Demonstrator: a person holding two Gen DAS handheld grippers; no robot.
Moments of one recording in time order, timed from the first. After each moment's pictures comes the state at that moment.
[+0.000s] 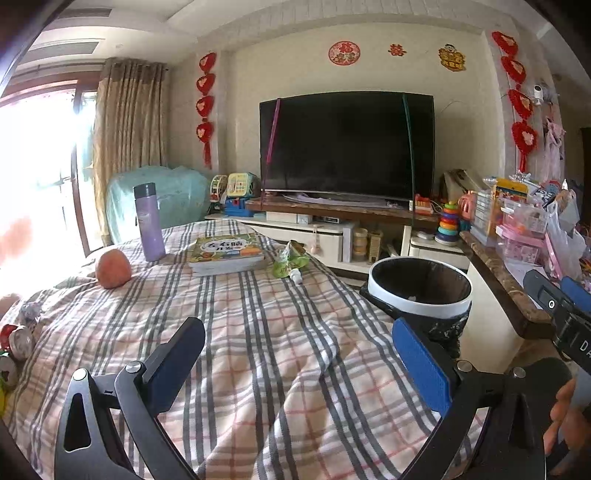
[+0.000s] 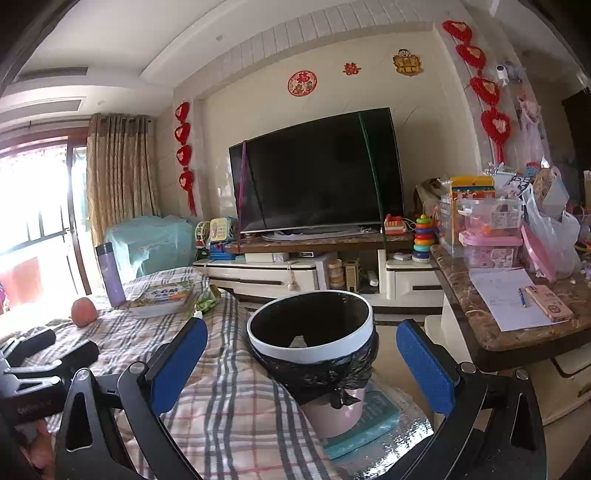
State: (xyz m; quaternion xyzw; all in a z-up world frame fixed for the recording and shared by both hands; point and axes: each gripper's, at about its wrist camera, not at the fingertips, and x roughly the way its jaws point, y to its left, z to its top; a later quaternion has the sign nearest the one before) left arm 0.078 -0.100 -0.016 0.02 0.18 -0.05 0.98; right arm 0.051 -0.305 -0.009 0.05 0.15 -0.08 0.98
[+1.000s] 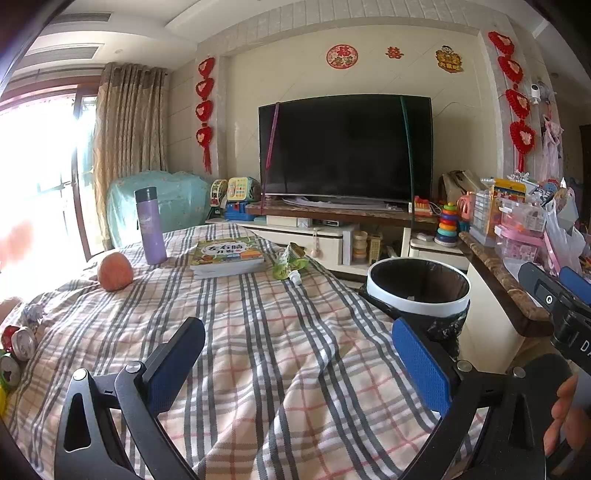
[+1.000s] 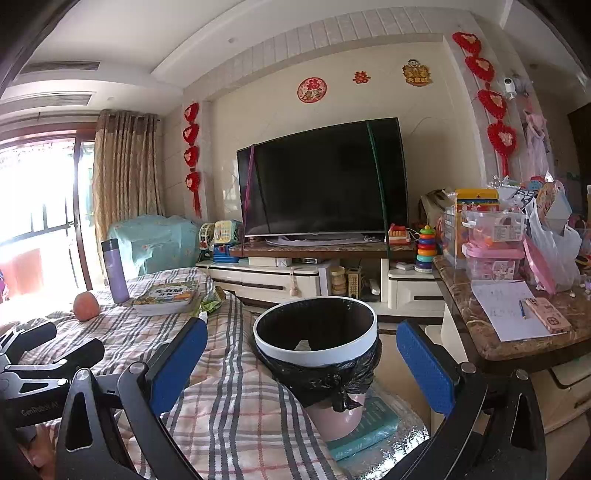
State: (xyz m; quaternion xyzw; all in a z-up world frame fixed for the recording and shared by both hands) left arm 0.073 -0.095 -0.022 0.02 0.18 -0.05 0.98; right arm 0.046 -0.296 -0.003 0.03 0.14 -0.07 0.99
